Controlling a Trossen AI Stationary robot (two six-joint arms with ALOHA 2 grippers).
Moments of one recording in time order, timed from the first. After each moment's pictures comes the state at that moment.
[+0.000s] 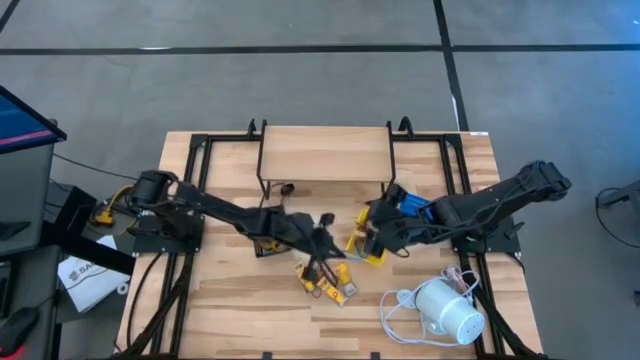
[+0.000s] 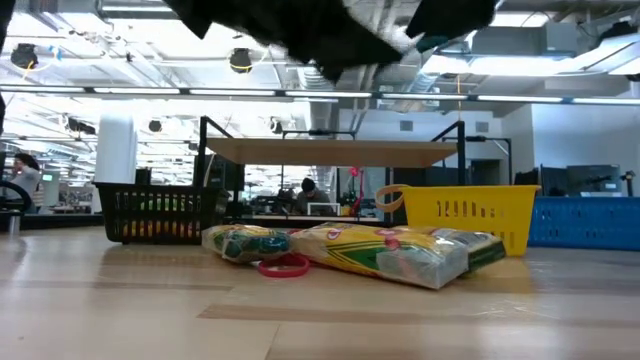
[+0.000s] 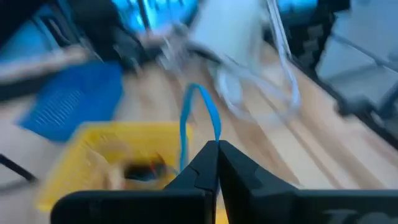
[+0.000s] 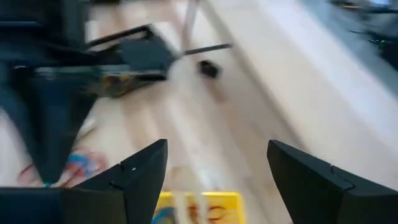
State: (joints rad) left arm -0.17 1.74 1.06 0.28 0.05 0.17; right arm 0.36 1.37 1.19 -0.71 0.71 0.46
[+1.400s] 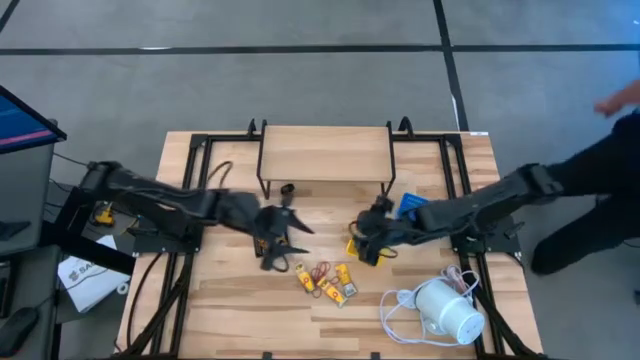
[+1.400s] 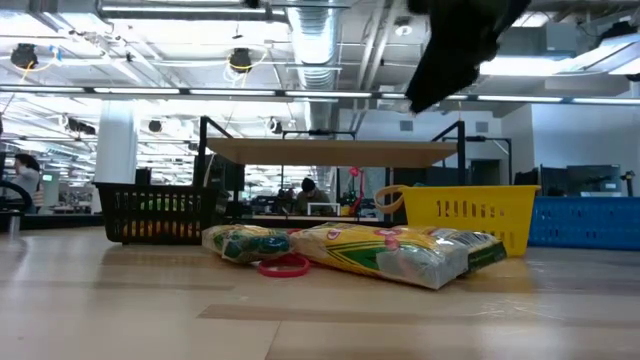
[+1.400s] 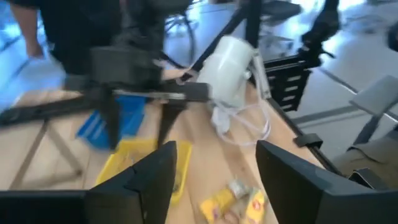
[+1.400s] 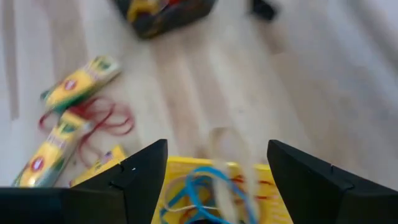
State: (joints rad) left arm -0.22 1.25 0.95 -0.01 -0.03 0.07; right arm 0.28 1.46 1.06 -0.56 0.44 0.43
